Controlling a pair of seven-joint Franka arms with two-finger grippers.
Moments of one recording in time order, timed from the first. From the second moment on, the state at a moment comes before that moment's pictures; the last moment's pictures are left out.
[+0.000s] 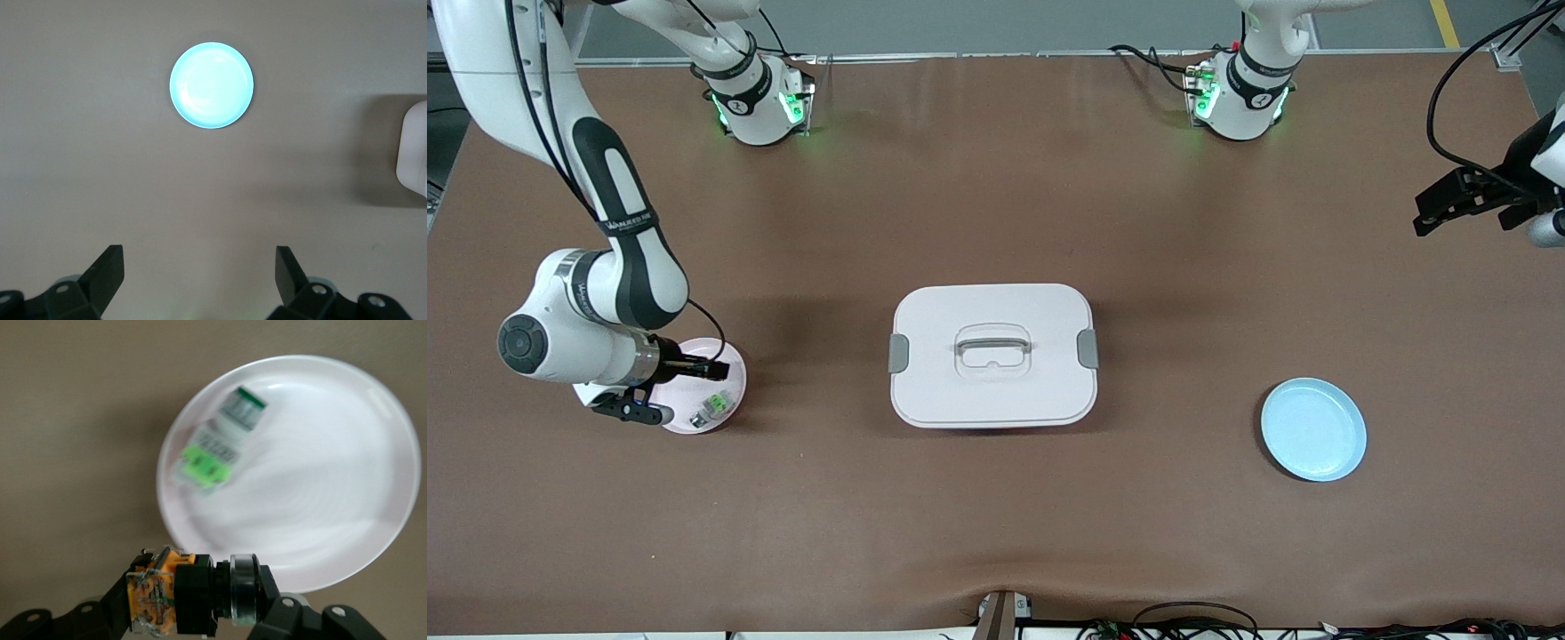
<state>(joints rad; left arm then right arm) 0.05 -0.02 -0.09 -1.56 0.04 1.53 -0.08 0.01 0.49 -0.02 -1.83 0.20 2.12 0.15</state>
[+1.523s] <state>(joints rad) -0.02 0.04 -0.10 -1.55 -0.34 1.62 -0.14 0.45 0.45 0.00 -1.38 0.55 1.94 1.39</state>
